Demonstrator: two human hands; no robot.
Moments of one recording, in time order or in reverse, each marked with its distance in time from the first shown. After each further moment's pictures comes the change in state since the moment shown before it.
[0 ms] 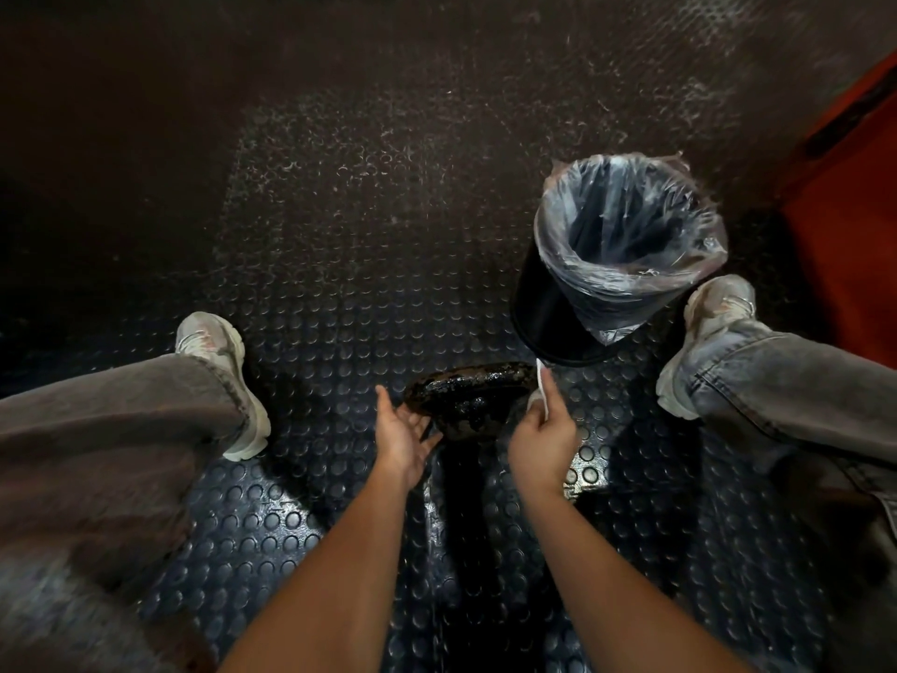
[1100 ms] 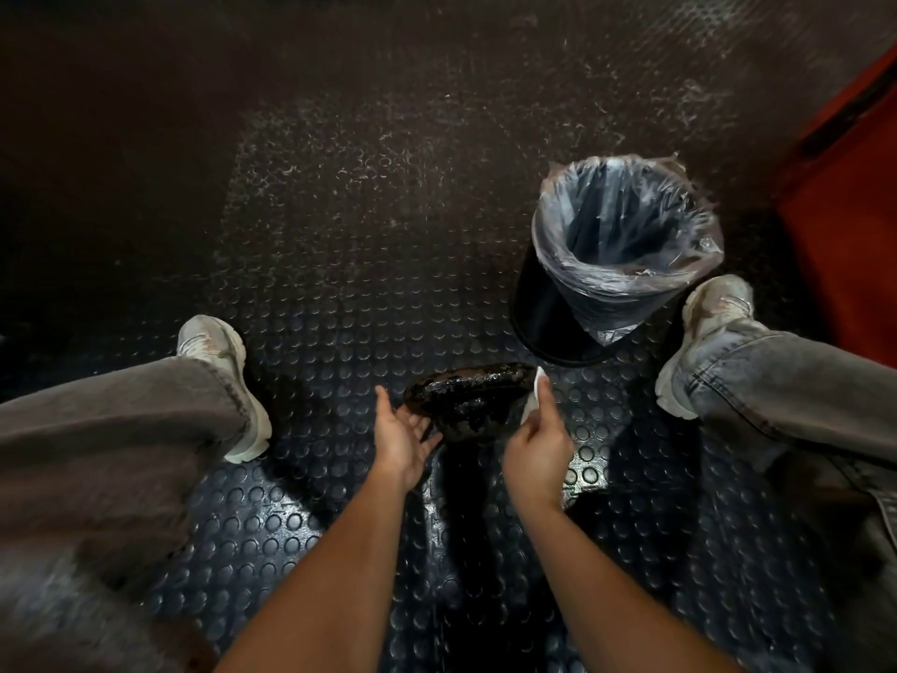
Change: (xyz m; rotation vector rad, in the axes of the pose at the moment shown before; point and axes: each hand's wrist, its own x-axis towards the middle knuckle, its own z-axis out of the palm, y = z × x) left_hand 0.001 0.000 -0.003 0.023 -0.032 -0.011; right_hand -0.008 0.021 0.001 -0.155 -0.038 -0.144
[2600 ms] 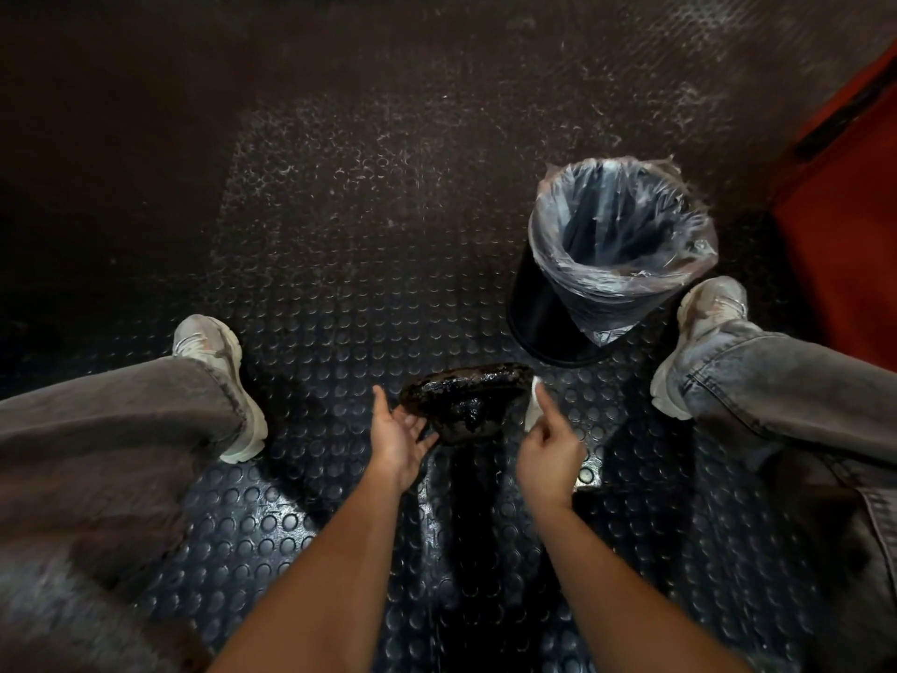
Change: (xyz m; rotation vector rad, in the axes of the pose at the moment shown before) left_hand -0.006 0.004 0.002 0.020 0.001 0.001; right_hand 0.007 0.003 -0.017 0.112 -0.015 0.149
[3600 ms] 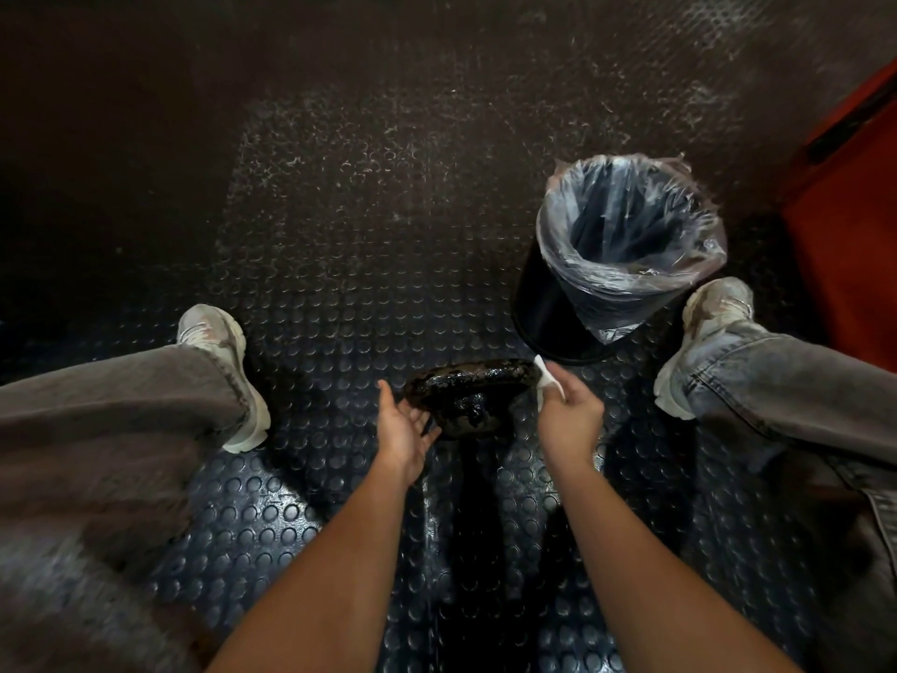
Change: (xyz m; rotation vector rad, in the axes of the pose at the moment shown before) left_hand 0.000 -0.002 0.006 -0.018 0.043 0.007; right_hand 0.045 -0.015 0.000 0.187 -0.018 0.167
